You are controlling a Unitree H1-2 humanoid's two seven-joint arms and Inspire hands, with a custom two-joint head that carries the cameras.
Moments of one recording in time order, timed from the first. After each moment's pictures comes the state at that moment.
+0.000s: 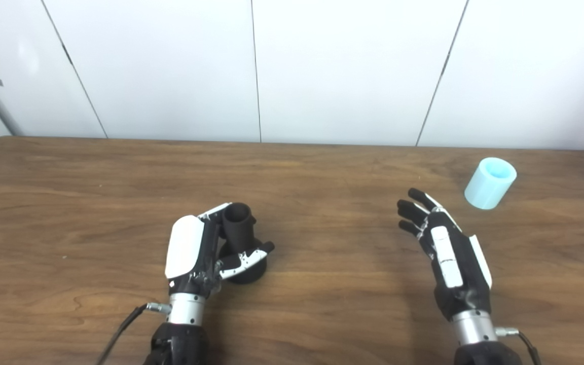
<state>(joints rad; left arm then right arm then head) -0.07 0.00 -0.35 -0.03 0.78 0.02 0.38 0.06 -0.11 -0.12 -0.28 0.16 0.10 0.08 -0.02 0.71</state>
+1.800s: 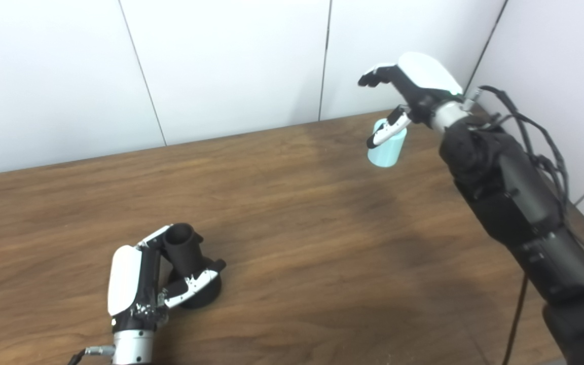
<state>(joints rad) -0.02 0.00 -0.37 -0.05 0.74 -0.08 0.30 -0.45 -0.76 0.11 -0.14 -0.62 0.39 0.32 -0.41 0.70</state>
